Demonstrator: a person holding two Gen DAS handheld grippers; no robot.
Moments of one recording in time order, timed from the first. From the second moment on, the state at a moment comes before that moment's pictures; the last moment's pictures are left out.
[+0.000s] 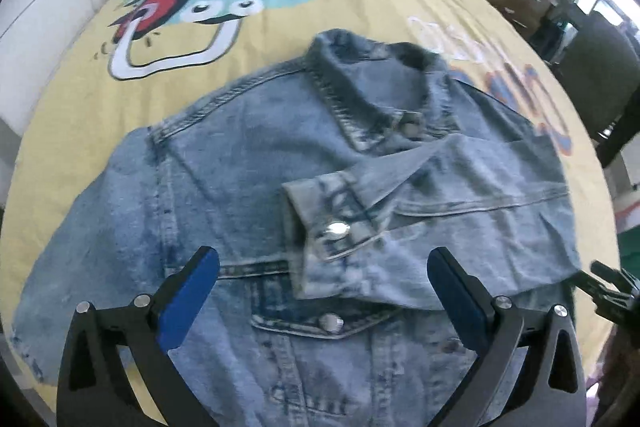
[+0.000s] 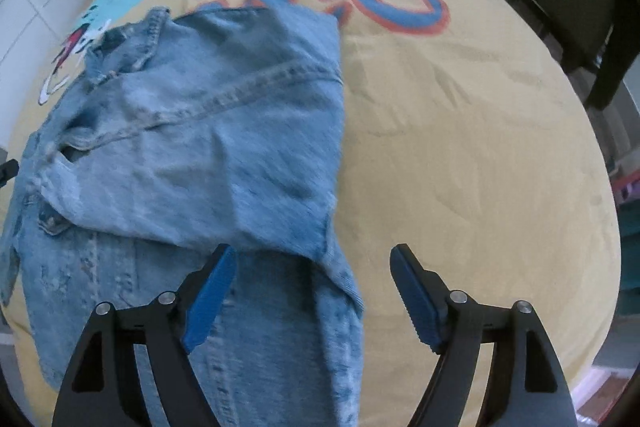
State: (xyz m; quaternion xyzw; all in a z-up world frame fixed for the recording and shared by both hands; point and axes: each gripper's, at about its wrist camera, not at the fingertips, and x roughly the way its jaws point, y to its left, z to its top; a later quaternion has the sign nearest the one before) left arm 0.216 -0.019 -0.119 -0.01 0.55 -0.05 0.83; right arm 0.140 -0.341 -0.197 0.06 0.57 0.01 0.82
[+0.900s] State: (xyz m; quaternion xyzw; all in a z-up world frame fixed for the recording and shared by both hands) left arm 0.214 -0.045 -0.216 0.07 0.53 -0.05 0.85; right arm 0.176 -0.286 -0.241 0.05 0.54 0.02 0.84
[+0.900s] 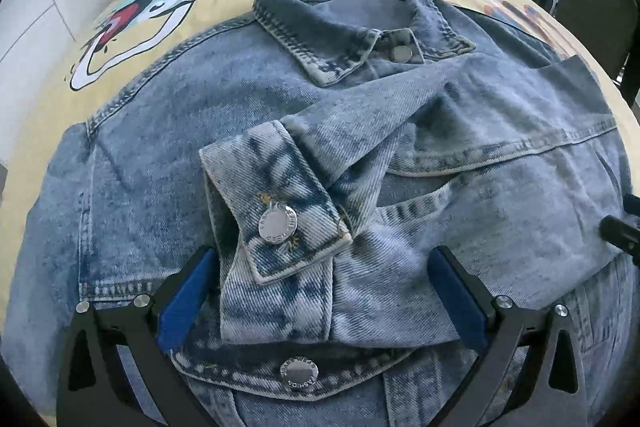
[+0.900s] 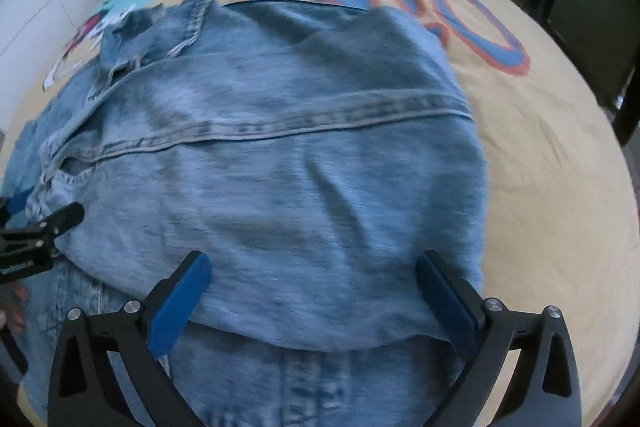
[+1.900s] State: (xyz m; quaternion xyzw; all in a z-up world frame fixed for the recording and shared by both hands) left arm 0.123 0.147 -0.151 -0.15 0.52 0.09 0.84; right arm 0.110 -0.295 -0.184 0.04 0.54 0.00 0.84
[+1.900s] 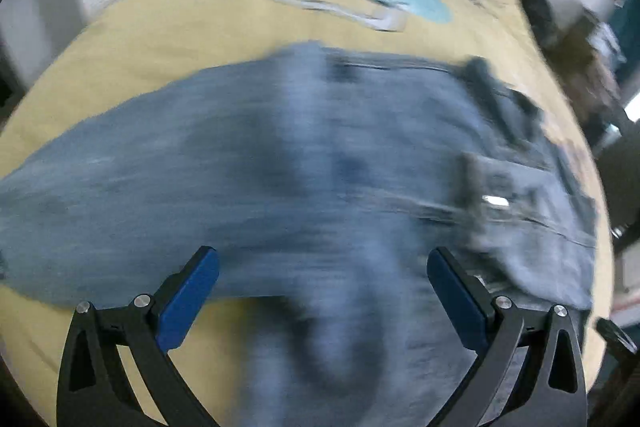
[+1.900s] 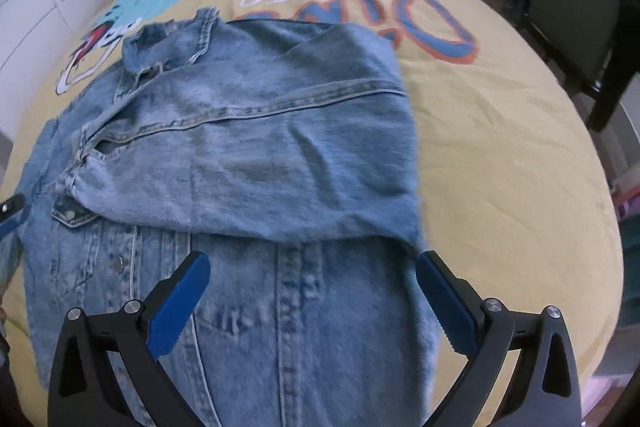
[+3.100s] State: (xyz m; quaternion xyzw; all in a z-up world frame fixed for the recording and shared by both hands) left arm 0.029 0.331 -0.137 -0.29 0.46 0.21 0.81; right arm 0.067 -0.299 -0.158 0.04 0.54 -0.02 0.84
